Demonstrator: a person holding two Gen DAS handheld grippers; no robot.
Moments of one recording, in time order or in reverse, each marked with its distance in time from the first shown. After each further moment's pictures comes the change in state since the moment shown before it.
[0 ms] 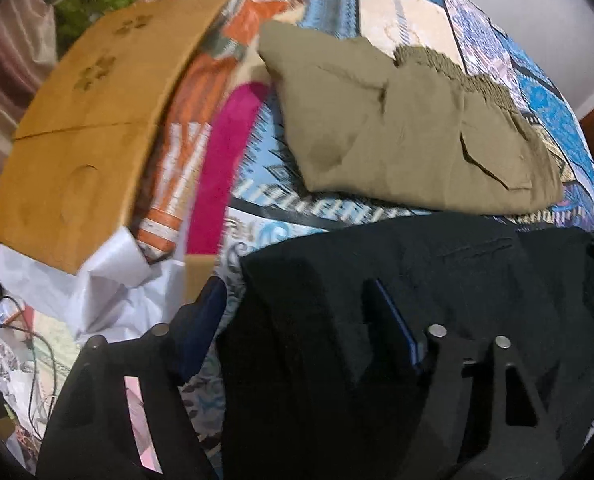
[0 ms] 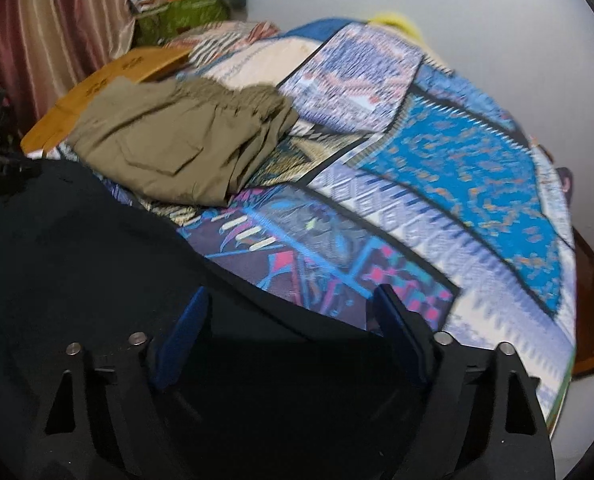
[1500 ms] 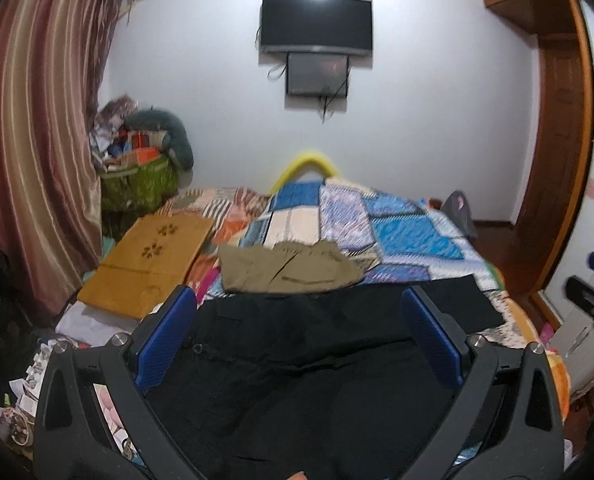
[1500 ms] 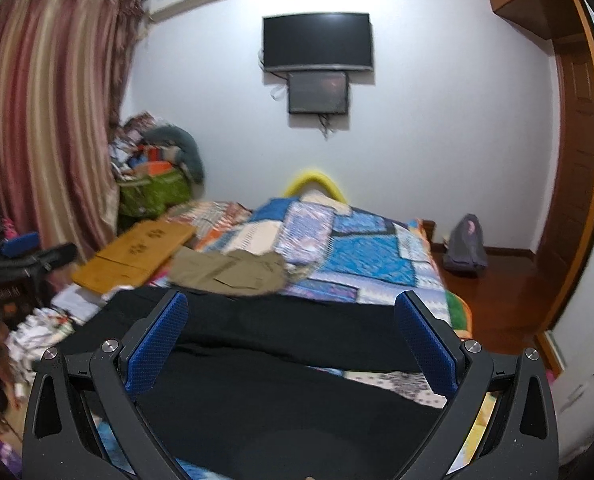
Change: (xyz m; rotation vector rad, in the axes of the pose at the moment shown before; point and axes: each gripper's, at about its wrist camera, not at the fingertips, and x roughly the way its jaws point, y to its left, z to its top) left arm -0.320 -0.183 -0.259 0.112 -0.804 0.058; right arm -0.296 0.133 -0.150 0.268 -0.594 -0.261
